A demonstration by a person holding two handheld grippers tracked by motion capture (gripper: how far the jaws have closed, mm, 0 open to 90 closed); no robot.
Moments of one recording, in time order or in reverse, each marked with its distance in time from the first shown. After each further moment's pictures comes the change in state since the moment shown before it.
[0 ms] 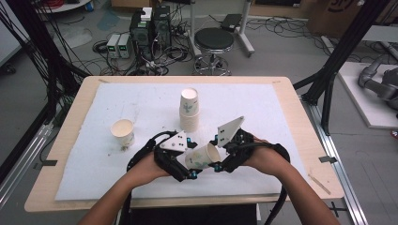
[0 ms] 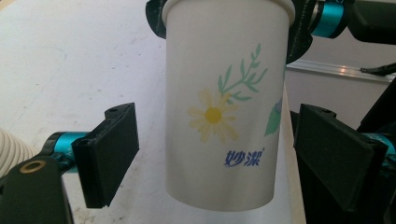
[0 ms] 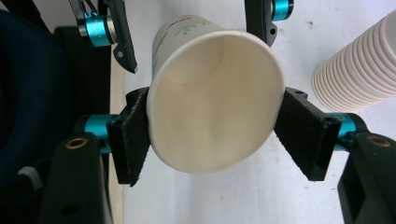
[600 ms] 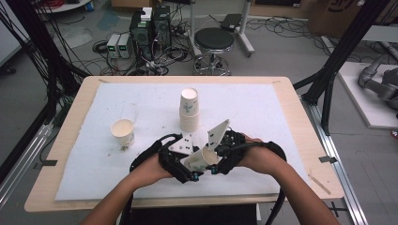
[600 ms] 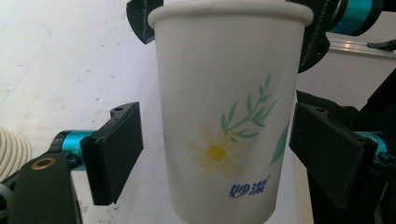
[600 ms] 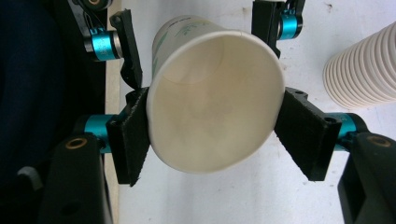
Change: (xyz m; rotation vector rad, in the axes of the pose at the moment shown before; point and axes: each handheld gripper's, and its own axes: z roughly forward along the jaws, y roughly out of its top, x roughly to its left) left arm -0.002 -0.001 0.014 0.092 -0.004 0.008; right arm 0.003 0.015 0.013 0.120 0.005 -0.052
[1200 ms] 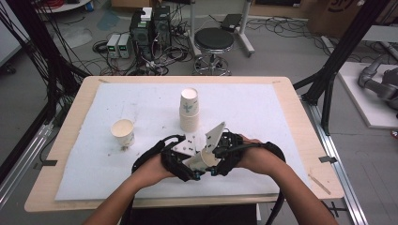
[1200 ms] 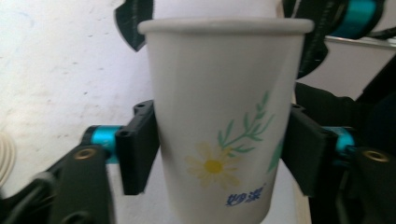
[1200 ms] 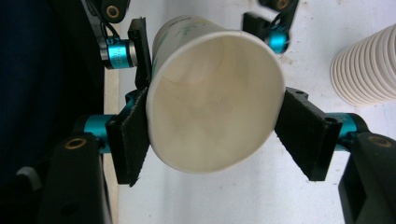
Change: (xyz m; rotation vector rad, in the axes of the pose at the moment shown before) left arm 0.000 0.001 0.007 0.045 -0.030 0.012; right arm 0.002 0.002 0.006 0.042 0.005 -0.016
